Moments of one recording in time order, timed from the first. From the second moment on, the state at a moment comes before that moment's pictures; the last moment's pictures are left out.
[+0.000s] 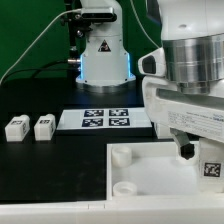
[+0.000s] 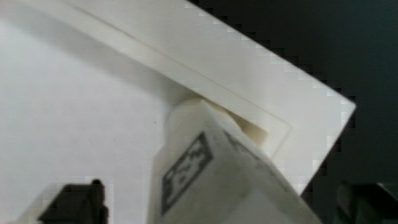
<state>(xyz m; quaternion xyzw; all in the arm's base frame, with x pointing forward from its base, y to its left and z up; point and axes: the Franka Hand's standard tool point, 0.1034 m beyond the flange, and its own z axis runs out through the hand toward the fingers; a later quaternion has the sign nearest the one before) 0.629 0.116 0.060 -0.89 0.46 -0.02 0.07</state>
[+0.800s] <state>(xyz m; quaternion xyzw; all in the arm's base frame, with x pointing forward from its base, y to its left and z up) 0.632 0.113 0.062 -1.00 0.08 -0.05 0.03</state>
